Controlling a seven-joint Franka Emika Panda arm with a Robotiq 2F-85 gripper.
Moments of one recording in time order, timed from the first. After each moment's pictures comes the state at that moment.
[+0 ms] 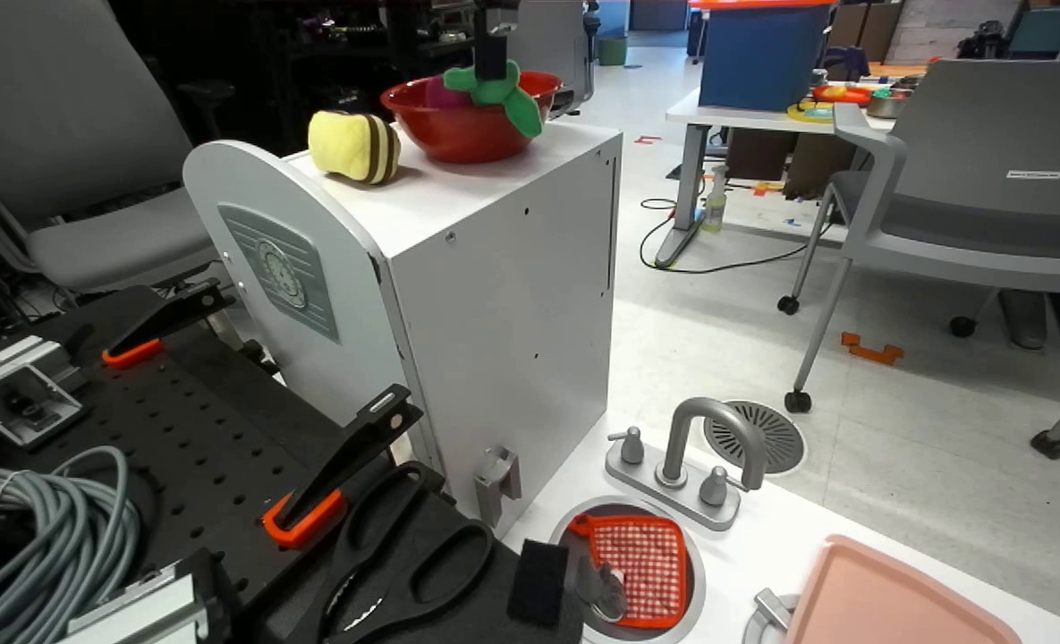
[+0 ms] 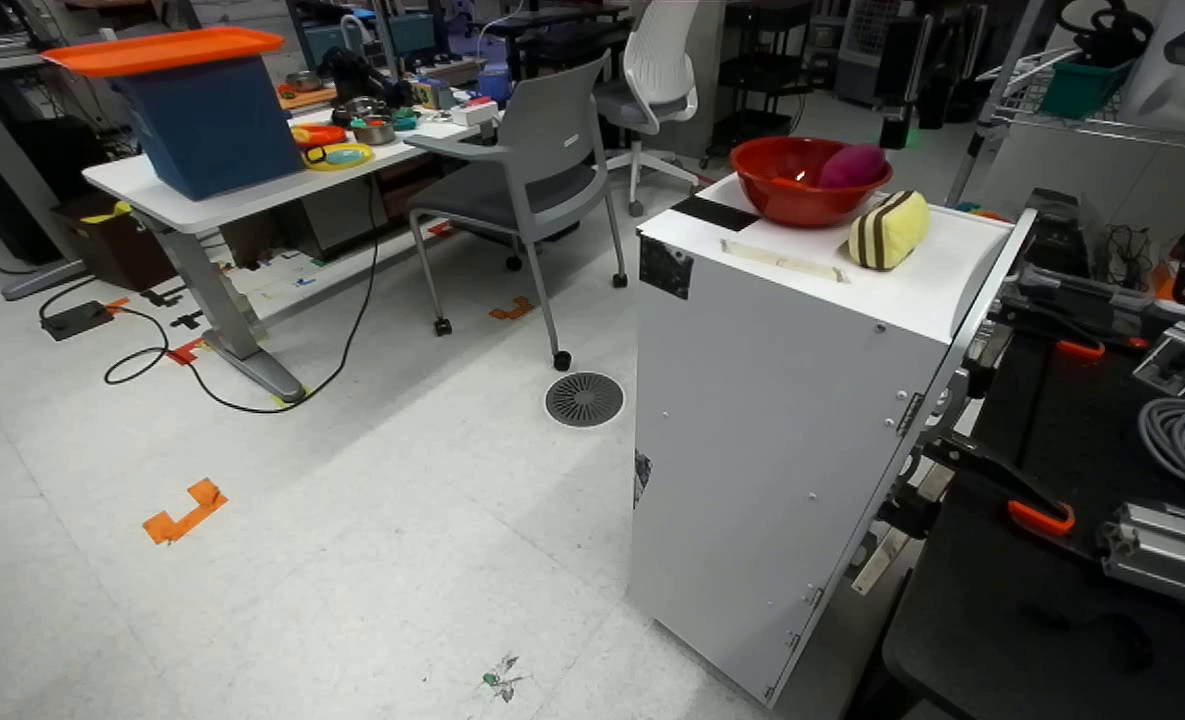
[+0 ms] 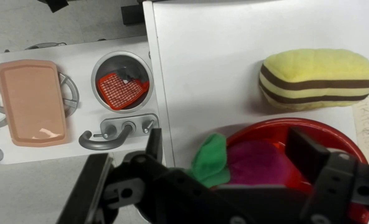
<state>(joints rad) -0.06 0.11 -0.06 -2.23 0.00 2.22 -0.05</state>
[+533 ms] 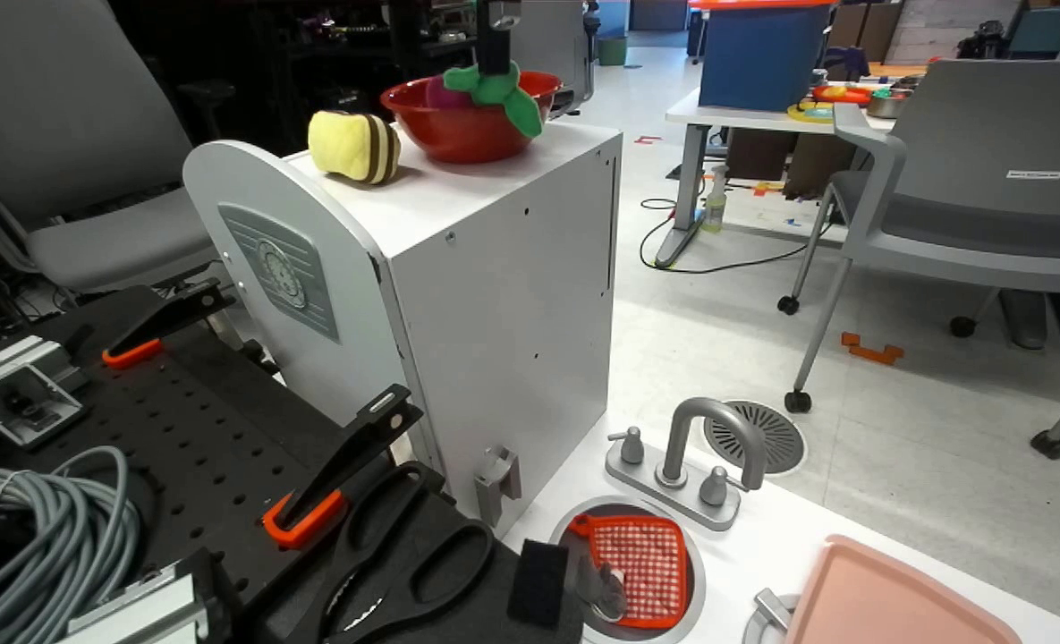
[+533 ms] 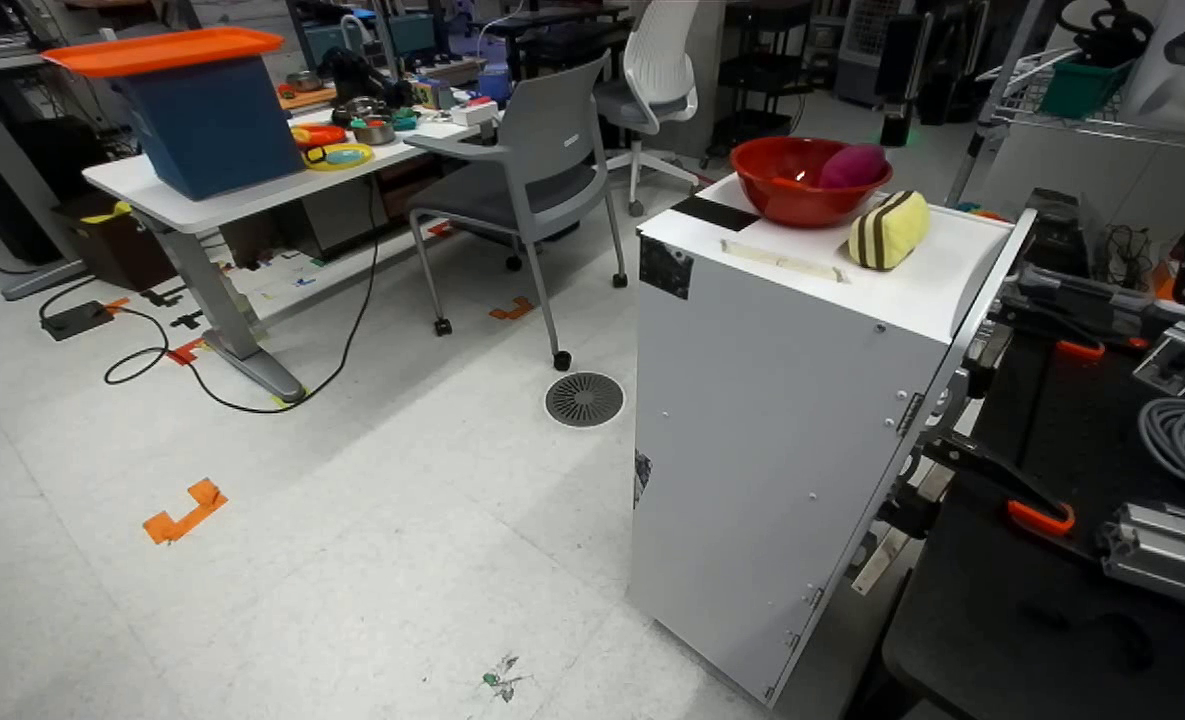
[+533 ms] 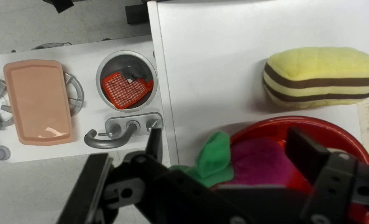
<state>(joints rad) -0.06 0.11 -0.06 -2.23 -0.02 2.22 -0.03</state>
